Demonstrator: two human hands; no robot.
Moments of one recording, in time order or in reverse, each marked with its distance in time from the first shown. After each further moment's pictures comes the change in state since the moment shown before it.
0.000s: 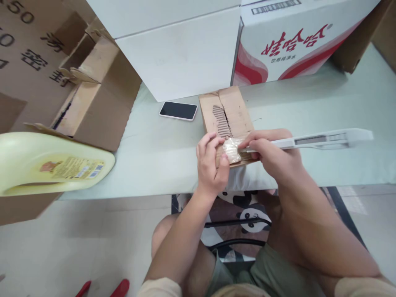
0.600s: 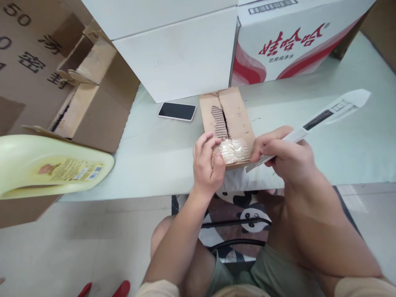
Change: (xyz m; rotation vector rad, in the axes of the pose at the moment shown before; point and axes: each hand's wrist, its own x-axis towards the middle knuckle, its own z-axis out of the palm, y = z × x) left_hand 0.003 -0.002 -0.004 0.075 -0.016 0.024; right_hand 0.001 -0.007 -0.014 0.158 -0.151 0.093
